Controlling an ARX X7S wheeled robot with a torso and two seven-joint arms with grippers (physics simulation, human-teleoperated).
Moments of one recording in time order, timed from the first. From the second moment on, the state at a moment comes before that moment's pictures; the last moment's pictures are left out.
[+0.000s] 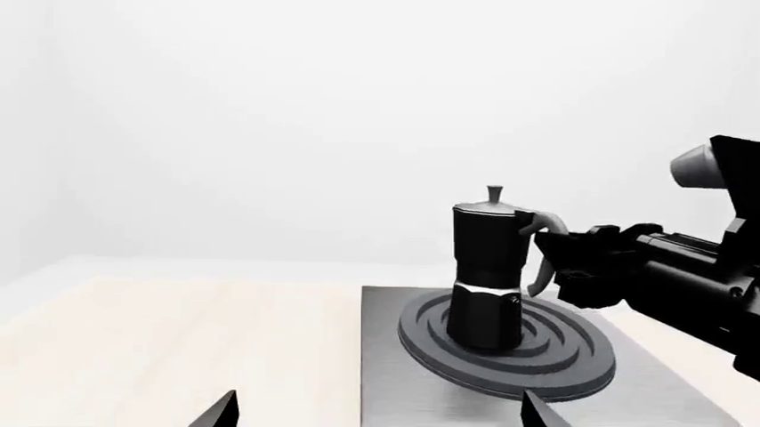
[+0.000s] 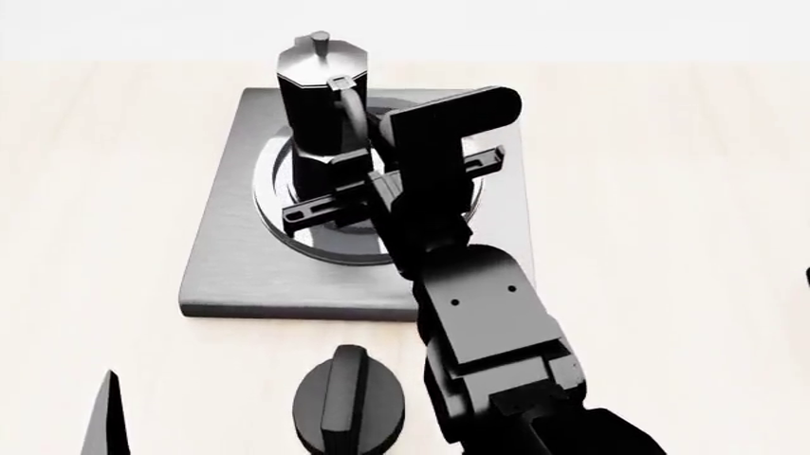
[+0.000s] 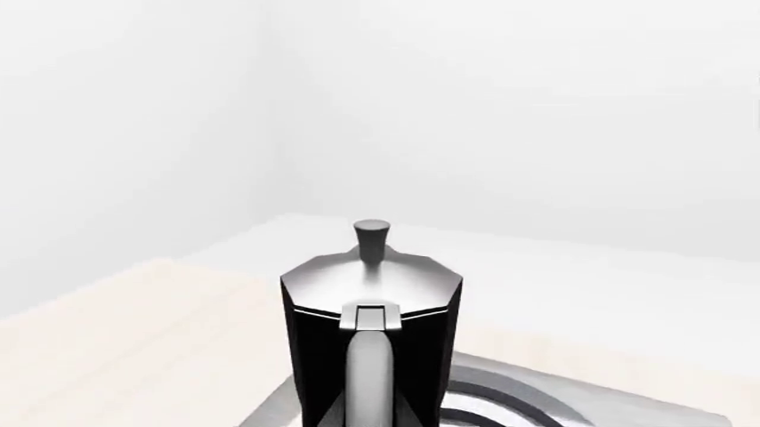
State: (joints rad) left arm 0.12 -0.44 0.25 0.63 -0.33 -0.08 -0.42; right arm 1.26 0.00 -1.52 1.23 1.43 -0.46 -0.11
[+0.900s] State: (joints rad) left arm 0.12 -0.44 0.27 0.64 -0.32 -0.06 -0.43; right arm 1.29 0.79 -1.67 -0.21 1.02 -0.39 0.71
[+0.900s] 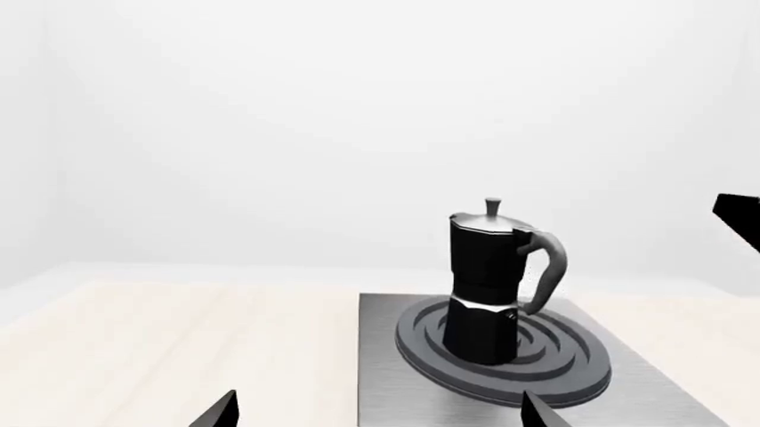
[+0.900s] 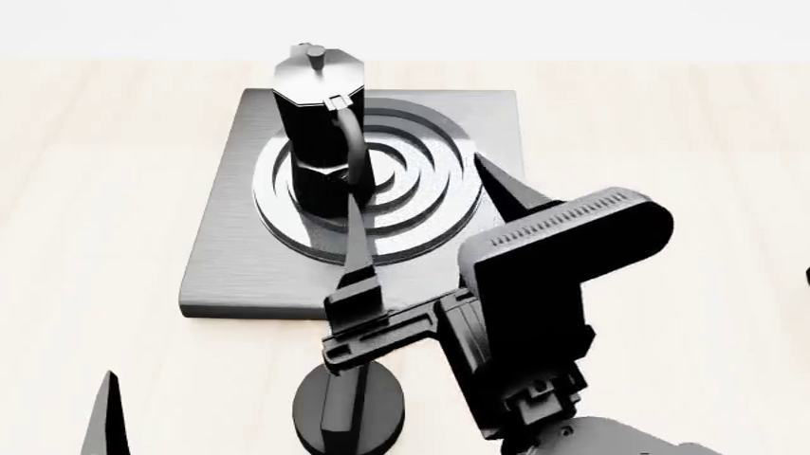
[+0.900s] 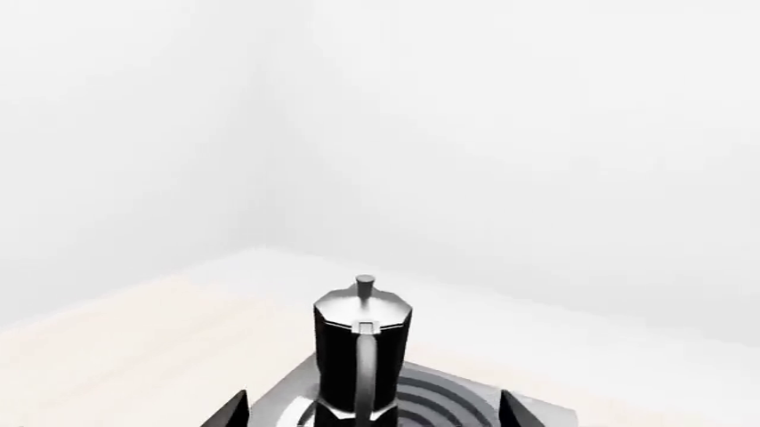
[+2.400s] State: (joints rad) left arm 0.13 -0.46 0.28 0.67 -0.32 -0.07 -0.45; right arm 1.39 1.57 -1.71 -0.61 1.04 -0.08 0.82
